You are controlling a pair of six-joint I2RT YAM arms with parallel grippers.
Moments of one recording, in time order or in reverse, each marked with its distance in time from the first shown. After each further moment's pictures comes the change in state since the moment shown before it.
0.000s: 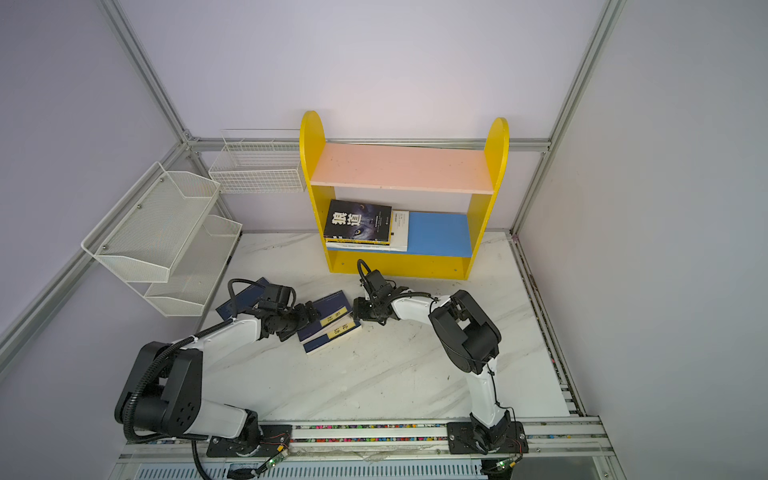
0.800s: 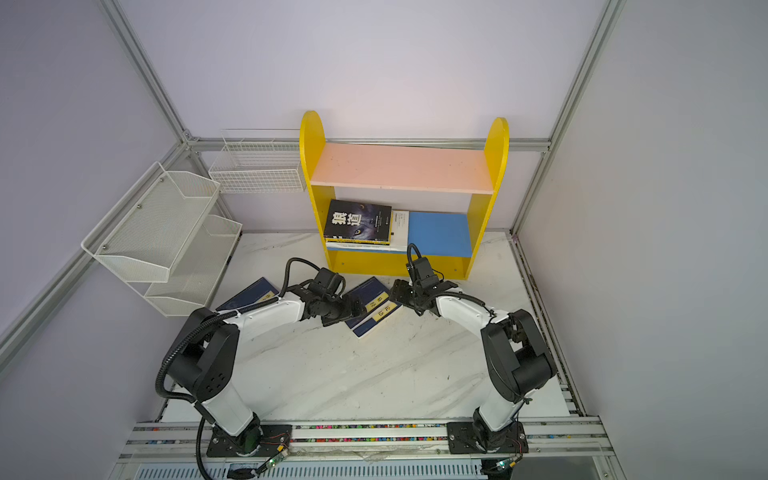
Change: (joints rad) left arm -0.288 0.259 0.392 -0.136 0.028 0.043; right arm -0.219 -0.358 -0.221 -0.061 0.054 0.093
